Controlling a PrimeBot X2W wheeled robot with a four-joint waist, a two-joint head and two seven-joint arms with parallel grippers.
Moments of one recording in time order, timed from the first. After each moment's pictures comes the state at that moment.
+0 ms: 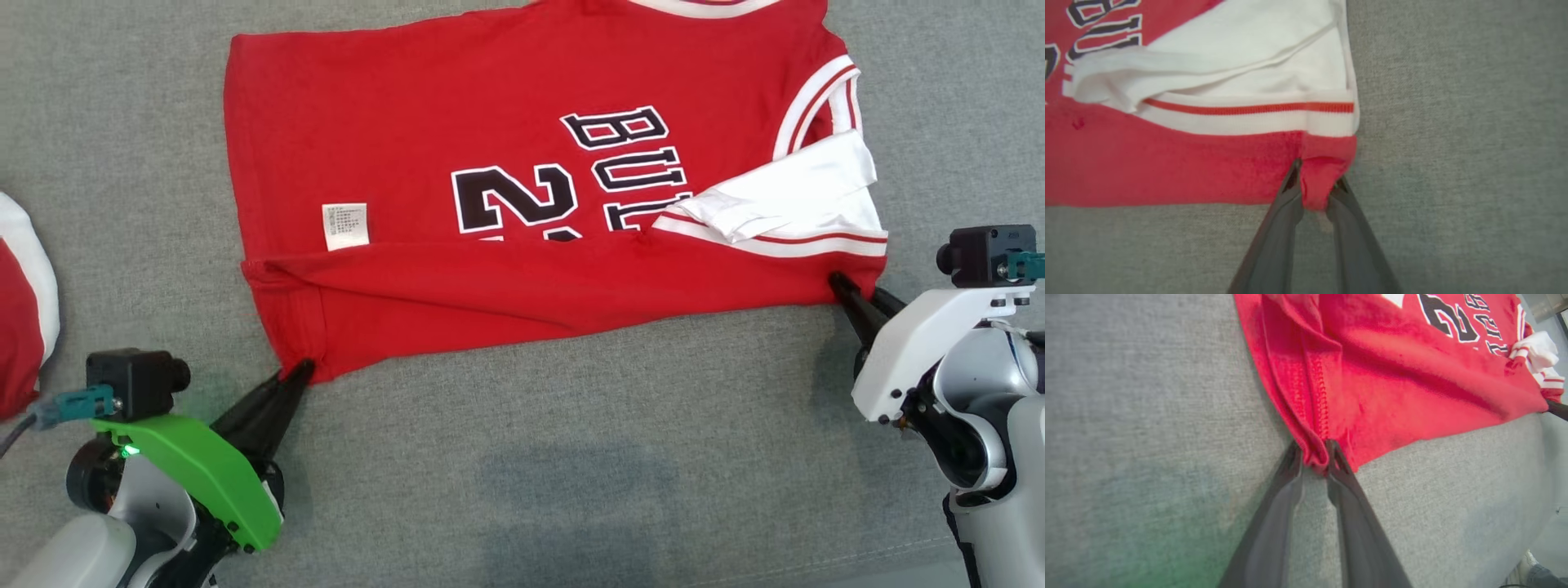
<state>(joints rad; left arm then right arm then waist) -0.21 0.67 -0.53 -0.12 -1.06 0.09 0.20 -0.24 -0.20 -0.05 -0.04 0.40 0.13 0.61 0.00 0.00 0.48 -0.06</state>
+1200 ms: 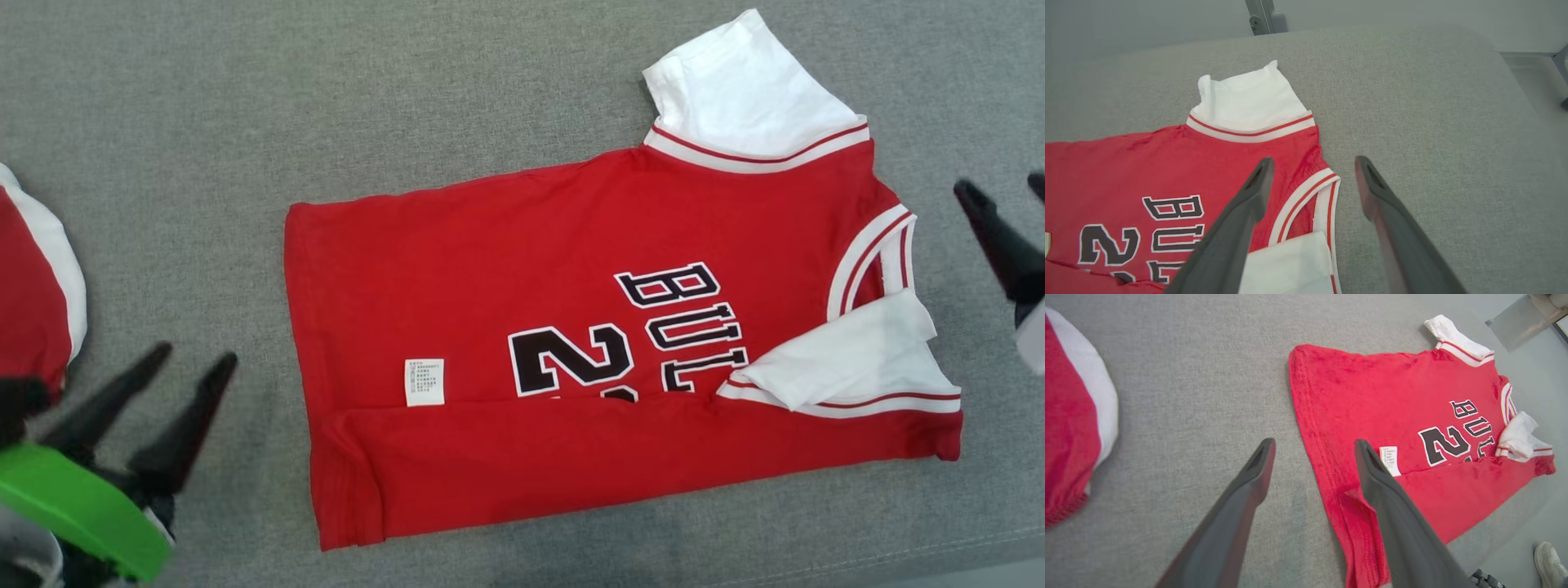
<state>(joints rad) 0.02 0.91 -0.34 -0.43 -1.10 0.13 0.11 -0.22 -0.31 -0.25 -0.41 0.49 0.13 0.80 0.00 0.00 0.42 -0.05</state>
